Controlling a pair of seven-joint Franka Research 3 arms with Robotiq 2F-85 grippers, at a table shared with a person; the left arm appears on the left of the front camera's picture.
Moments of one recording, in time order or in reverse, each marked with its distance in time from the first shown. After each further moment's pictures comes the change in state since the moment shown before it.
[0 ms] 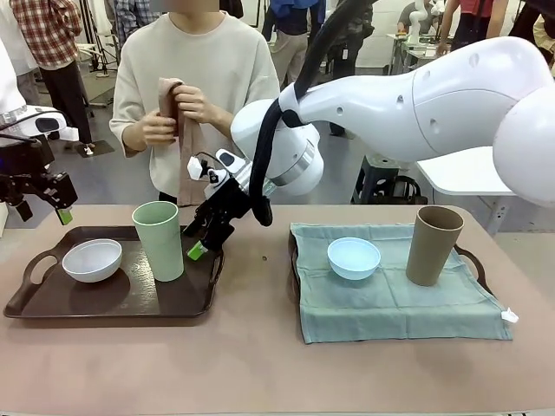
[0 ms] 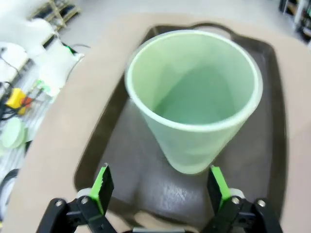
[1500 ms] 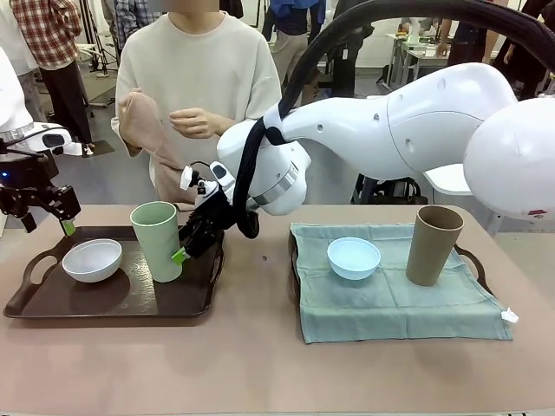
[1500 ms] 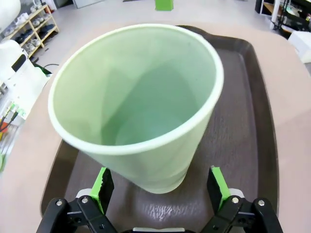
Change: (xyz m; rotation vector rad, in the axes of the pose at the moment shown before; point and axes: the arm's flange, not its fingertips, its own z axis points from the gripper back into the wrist) left arm 0.013 0.011 -0.037 -0.007 0.039 0.013; right arm -0.009 -0.019 -0.034 -0.138 -0.068 -0.074
